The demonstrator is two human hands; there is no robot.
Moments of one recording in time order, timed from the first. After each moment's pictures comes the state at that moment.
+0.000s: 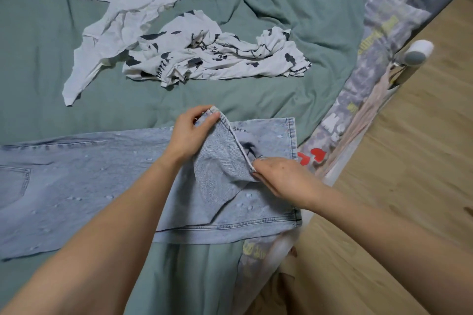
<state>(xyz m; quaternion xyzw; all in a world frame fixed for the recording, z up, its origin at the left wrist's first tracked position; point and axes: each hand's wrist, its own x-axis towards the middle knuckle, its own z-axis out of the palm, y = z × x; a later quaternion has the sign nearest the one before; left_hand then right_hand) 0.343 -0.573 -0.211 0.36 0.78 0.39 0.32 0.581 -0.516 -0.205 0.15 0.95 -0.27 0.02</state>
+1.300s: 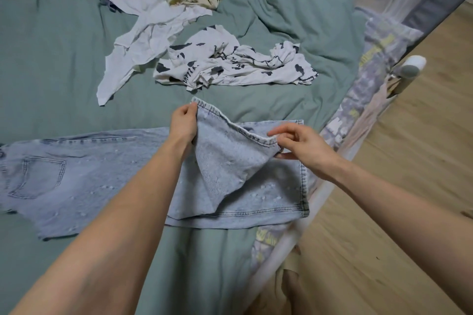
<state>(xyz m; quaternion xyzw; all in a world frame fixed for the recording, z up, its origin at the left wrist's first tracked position) 0.320 -0.597 -0.150 0.12 0.80 0.47 0.35 0.560 -0.509 -0.135 0.40 0.60 -0.69 -0.08</state>
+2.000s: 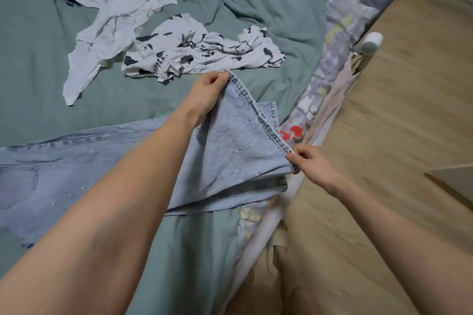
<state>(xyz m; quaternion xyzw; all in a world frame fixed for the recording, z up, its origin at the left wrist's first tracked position) 0.384 -0.546 -0.110 0.33 0.72 0.42 0.44 0.659 -0.545 -0.184 0.54 0.66 -0.52 -0.06</state>
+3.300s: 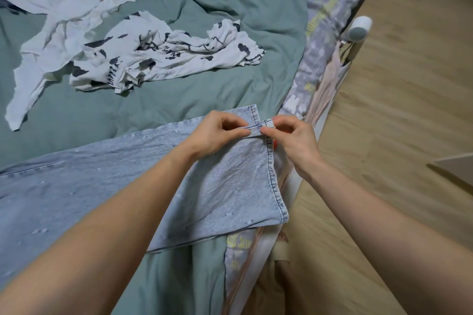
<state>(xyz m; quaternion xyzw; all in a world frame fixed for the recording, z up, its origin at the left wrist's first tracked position) 0.436 -0.529 -0.196 0.52 0.63 0.30 0.50 0.618 -0.490 -0.202 0.57 0.49 -0.59 -0.30</state>
